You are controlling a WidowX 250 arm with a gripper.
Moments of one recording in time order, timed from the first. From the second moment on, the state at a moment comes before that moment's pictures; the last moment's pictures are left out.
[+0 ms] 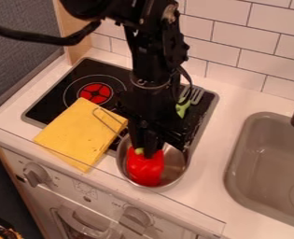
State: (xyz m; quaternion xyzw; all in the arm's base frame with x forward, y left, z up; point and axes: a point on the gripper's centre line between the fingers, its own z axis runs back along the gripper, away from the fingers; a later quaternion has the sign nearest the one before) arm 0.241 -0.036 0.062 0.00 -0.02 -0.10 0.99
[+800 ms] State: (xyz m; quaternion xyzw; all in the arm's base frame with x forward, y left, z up) arm 0.275 0.024 0.133 0.00 -0.14 -0.01 0.99
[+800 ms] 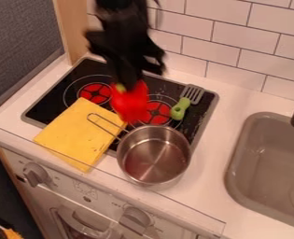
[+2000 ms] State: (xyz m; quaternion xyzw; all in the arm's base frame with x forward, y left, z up) arm 0.310 0.144 0.094 0.04 -0.02 0.19 0.98
